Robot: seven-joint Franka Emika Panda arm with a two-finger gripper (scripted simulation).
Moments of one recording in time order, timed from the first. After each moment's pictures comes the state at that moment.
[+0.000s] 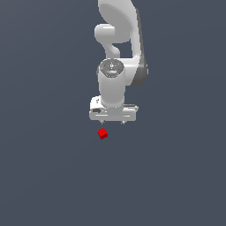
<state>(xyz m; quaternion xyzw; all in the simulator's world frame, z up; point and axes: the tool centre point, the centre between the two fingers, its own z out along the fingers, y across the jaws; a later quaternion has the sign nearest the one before) -0.003 0.000 0.149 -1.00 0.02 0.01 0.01</state>
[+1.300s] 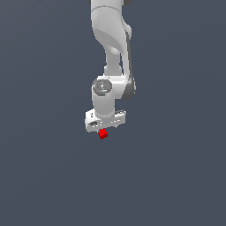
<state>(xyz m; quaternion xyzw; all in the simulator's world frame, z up) -0.014 -0.035 0.070 -0.99 -0.14 0.00 0.00</state>
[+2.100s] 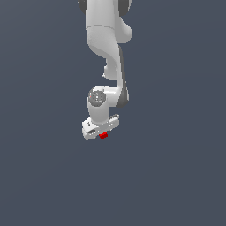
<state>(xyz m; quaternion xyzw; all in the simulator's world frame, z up) -0.013 -0.060 0.018 -0.97 -0.24 0.00 0.00</state>
